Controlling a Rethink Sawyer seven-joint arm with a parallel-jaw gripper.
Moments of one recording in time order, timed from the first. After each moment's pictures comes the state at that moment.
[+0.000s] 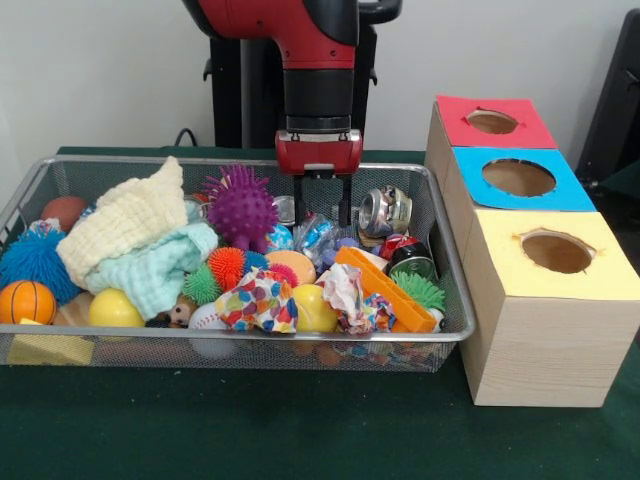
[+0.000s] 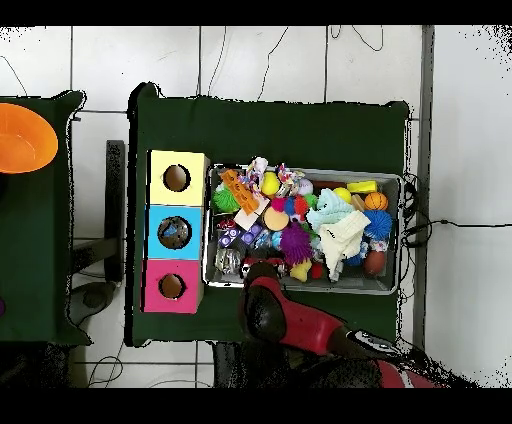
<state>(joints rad) -0.51 -0.45 0.15 2.17 -0.10 -0.49 1.38</state>
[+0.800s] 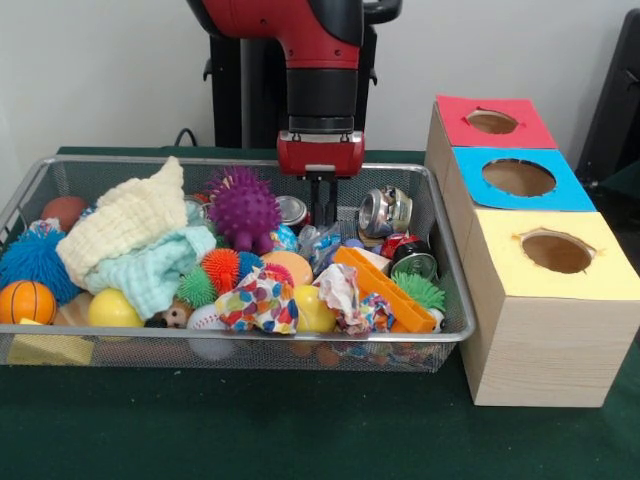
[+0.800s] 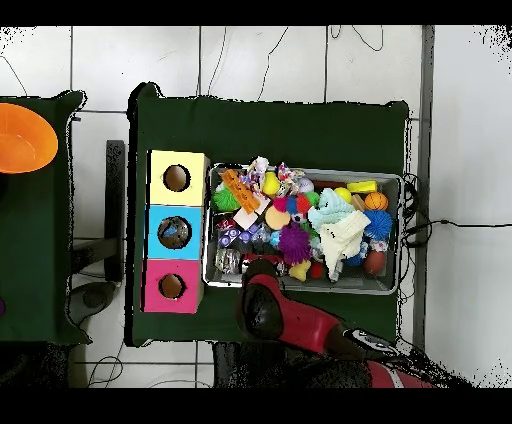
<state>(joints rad) -0.49 -0.46 0.14 2.17 -0.08 -0.50 1.46</state>
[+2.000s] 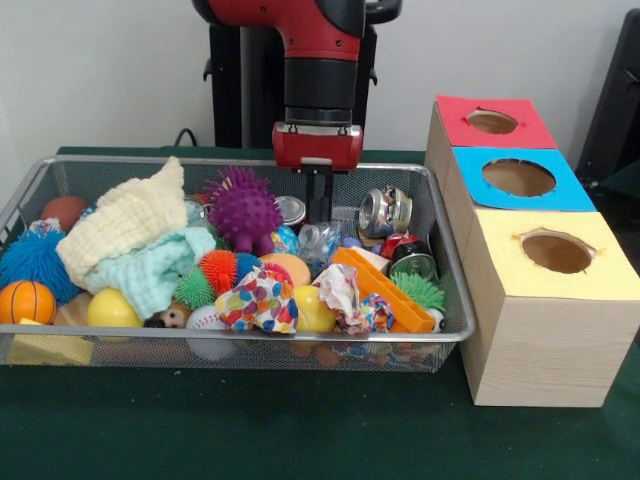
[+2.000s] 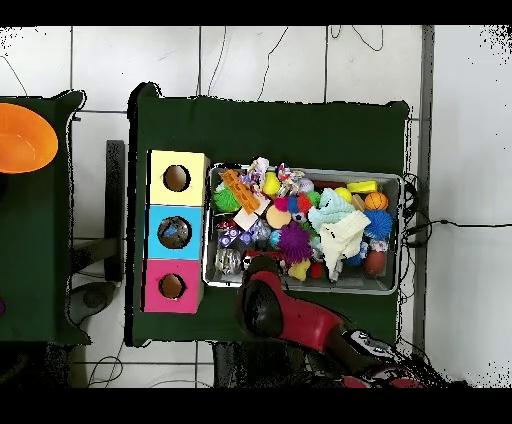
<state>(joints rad) -0.45 -0.52 0.11 2.15 -0.07 -0.45 1.46</state>
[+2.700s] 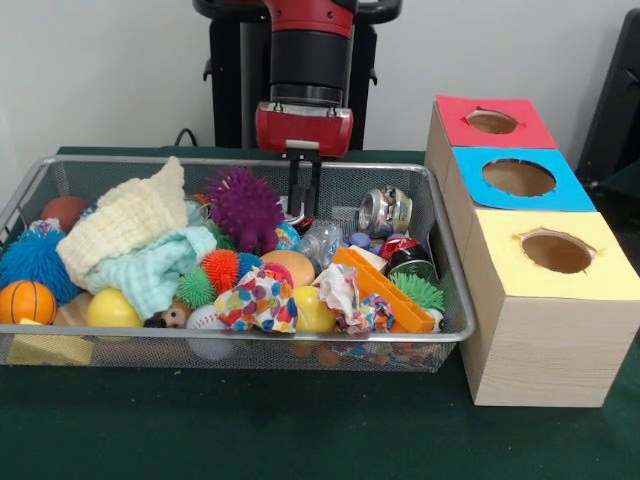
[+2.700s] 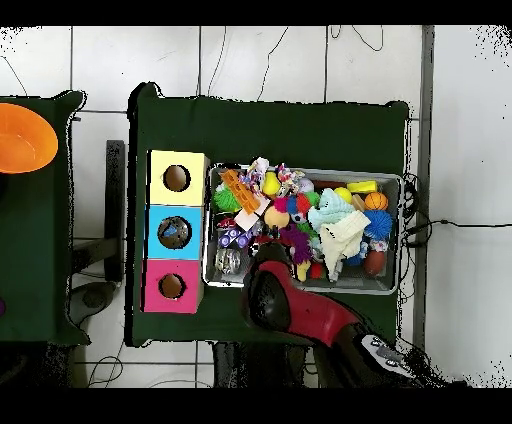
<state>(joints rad) -0.45 -0.62 0.11 2.13 -0.07 -0.43 1.46</state>
